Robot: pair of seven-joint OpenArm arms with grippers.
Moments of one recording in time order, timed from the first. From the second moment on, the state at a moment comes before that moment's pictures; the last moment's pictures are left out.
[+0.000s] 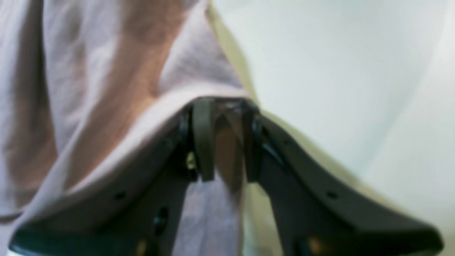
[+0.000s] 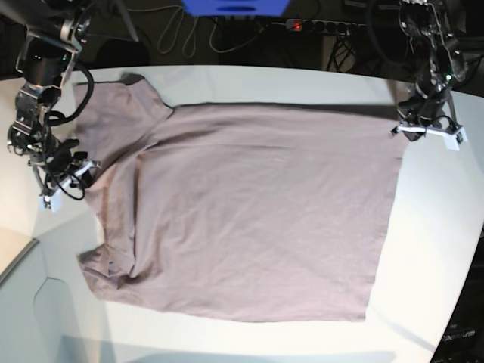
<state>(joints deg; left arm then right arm) 16.1 -7.5 -27.1 86.0 -31.6 -1.2 31.2 8.1 14.0 27.9 53.9 1.3 29.7 -25.6</state>
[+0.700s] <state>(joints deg) 14.2 -7.2 -26.8 86.0 -31.4 -1.2 31.6 -14.9 7.7 28.2 77.2 1.1 22.4 -25.1</state>
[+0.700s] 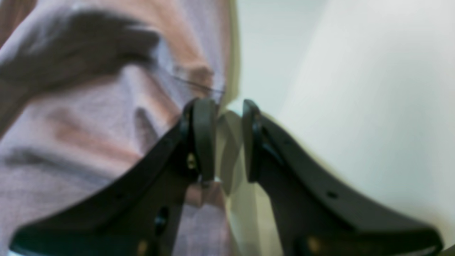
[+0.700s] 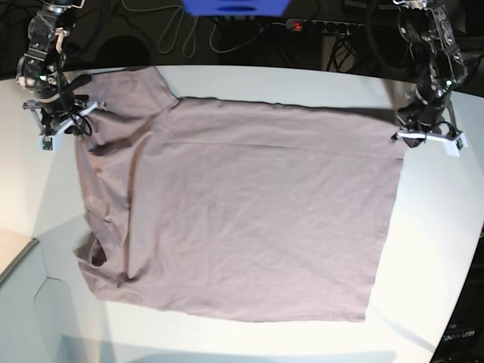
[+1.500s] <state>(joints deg) 13.6 -7.1 -26.5 85.8 -31.4 -1.2 31.7 -22.2 3.2 35.3 84.1 0.1 22.5 -27.0</state>
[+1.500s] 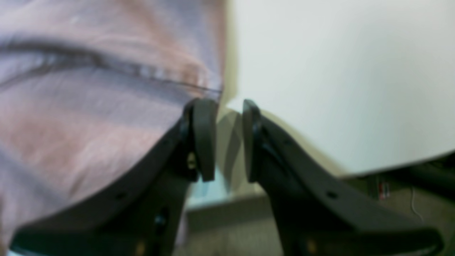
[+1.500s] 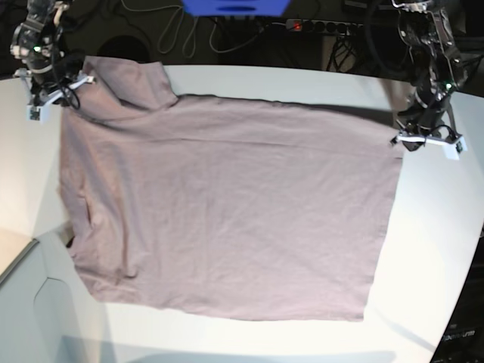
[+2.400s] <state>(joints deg) 14.1 -7.2 -24.5 85.8 -31.4 -1.2 31.6 -22.5 1.6 38.3 86.8 -0.4 22.6 -28.8</state>
